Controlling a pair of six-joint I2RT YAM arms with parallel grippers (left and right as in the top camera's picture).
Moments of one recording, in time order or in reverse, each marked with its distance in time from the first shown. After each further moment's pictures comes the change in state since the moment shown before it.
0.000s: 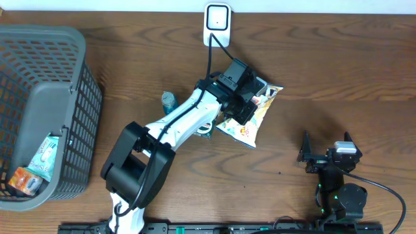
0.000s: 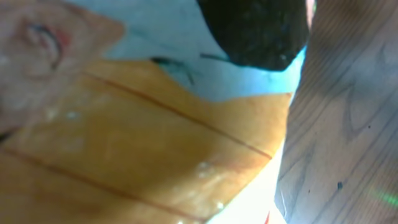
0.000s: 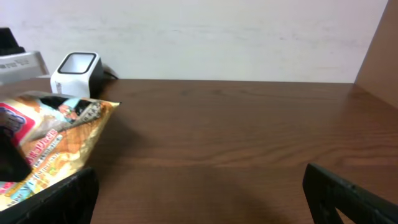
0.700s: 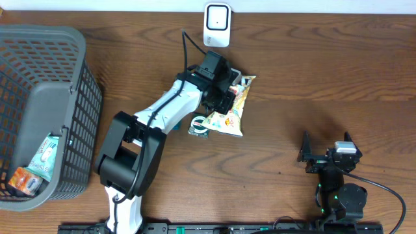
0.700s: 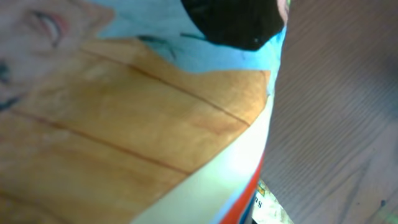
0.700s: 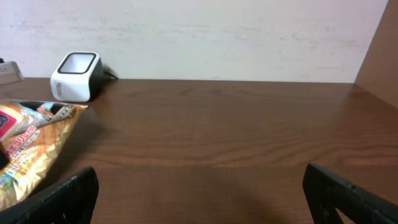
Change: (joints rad) left arm 0.159 0.027 -0.041 0.009 0.022 -0.037; right arm 0.000 0.000 0.000 0.000 0.000 0.000
